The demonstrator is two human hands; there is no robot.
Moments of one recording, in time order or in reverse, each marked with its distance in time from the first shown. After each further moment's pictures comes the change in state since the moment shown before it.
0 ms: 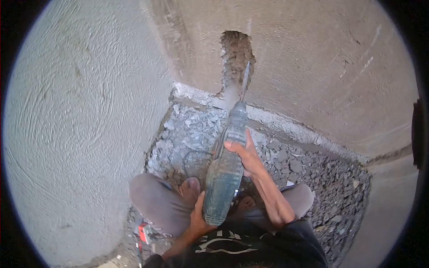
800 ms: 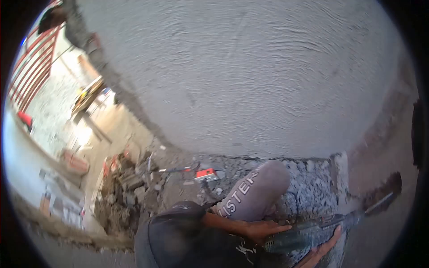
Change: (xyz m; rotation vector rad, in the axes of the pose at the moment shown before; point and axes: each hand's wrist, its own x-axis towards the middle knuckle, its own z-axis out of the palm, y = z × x) left_hand 0.009 -0.004 0.012 0.094 -0.096 -0.116; right_hand 0.011 -0.003 -0.004 -0.039 0.044 0.143
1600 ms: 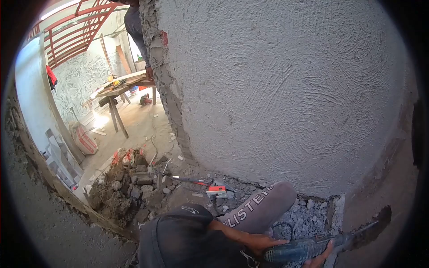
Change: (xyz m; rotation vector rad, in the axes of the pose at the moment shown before) left_hand 0.002 -0.015 0.018 0.125 0.127 0.101; right_hand 0.045 0.026 -0.012 -0.047 -0.380 -0.045
